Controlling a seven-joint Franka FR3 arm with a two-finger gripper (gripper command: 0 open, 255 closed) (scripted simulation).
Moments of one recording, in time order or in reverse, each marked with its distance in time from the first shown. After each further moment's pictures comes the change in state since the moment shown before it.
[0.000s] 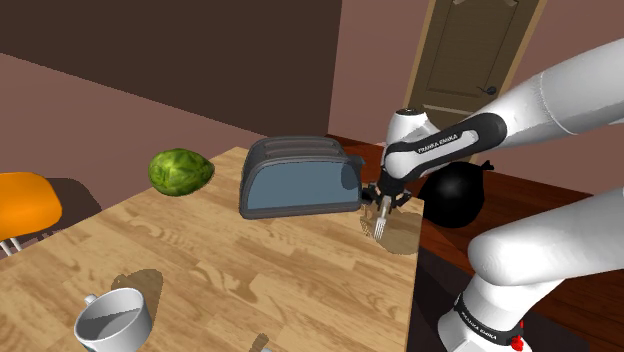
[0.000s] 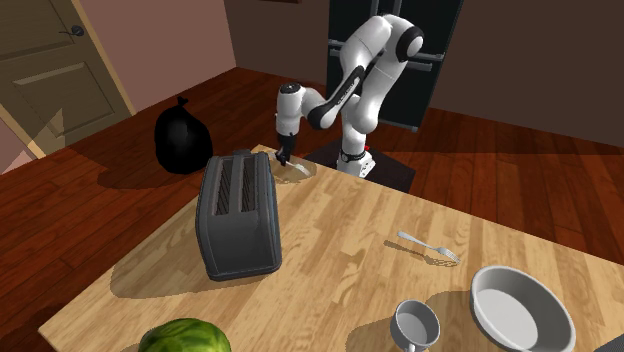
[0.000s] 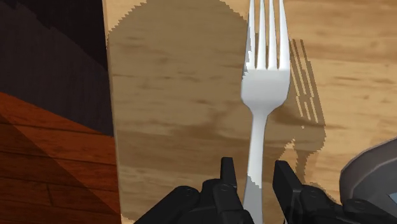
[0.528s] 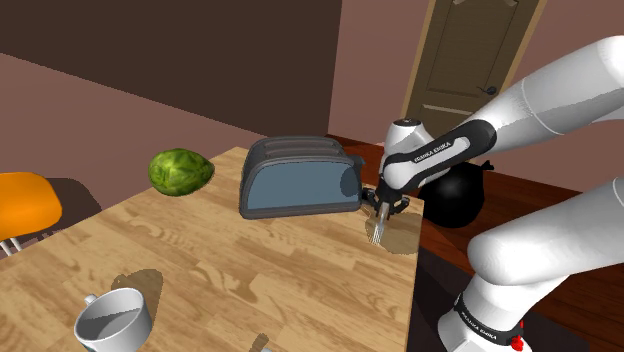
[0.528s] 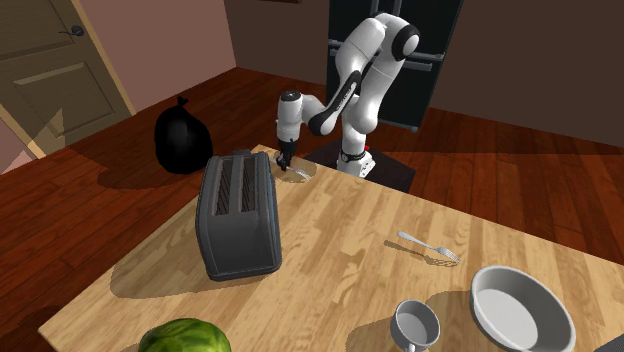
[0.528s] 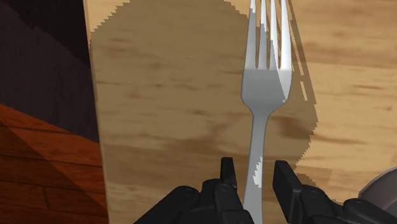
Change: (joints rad) arm -0.013 0.066 0.020 -0.034 -0.011 0.101 0.020
